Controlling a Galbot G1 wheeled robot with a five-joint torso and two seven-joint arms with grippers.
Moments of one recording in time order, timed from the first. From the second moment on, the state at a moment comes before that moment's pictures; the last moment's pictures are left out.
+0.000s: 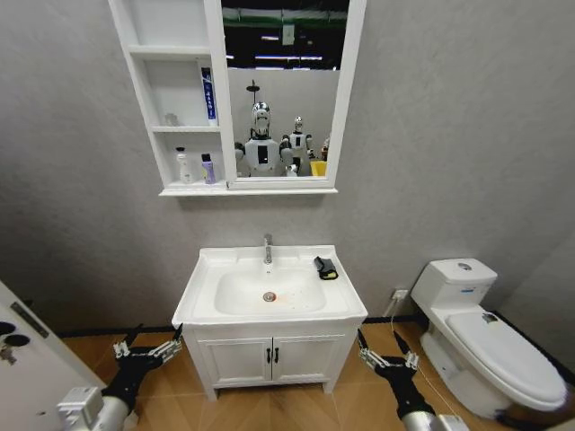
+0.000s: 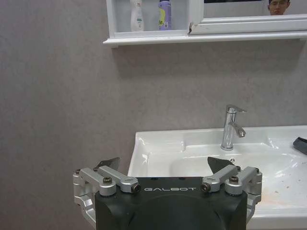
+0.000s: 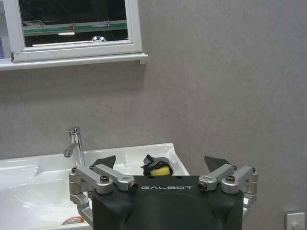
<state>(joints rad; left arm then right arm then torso) 1.95 -1.27 -0.88 -2.49 -0.44 0.31 -0.05 -1.94 1.28 0.61 2.23 0.35 0.20 0.11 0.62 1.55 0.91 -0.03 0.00</state>
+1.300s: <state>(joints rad) 1.93 -1.26 -0.88 -2.49 -0.45 0.31 -0.06 -1.85 1.27 0.61 2.29 0.39 0.01 0.18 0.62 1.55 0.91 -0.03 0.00</state>
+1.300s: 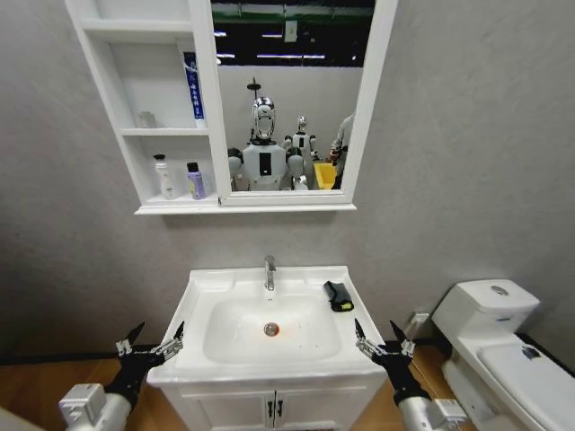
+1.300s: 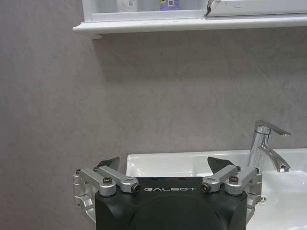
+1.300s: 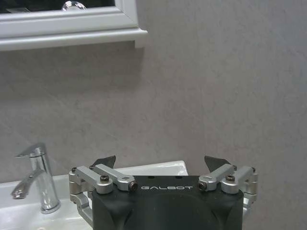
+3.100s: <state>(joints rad) 1.93 -1.26 -0.88 -2.49 -0.45 0.31 -0.06 -0.97 1.01 0.22 1.44 0.61 -0.24 0.06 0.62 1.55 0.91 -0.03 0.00</state>
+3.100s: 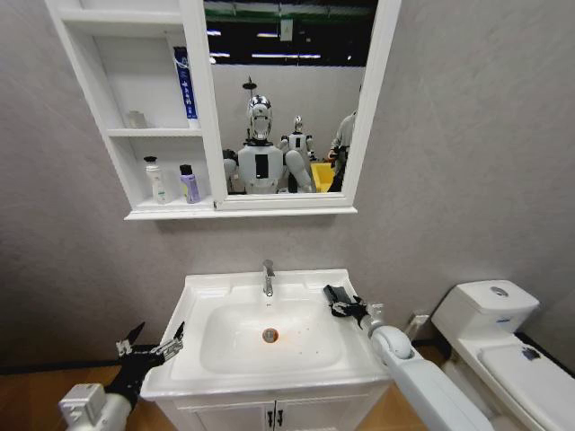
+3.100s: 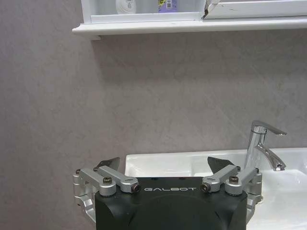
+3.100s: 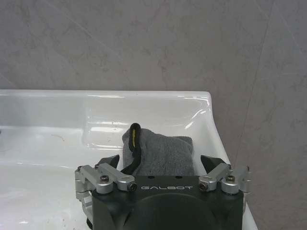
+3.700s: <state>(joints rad) 1.93 -1.26 -0.88 -2.49 -0.45 0.31 -0.06 -0.95 1.02 0.20 1.42 0.64 -0.29 0.10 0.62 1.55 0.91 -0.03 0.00</state>
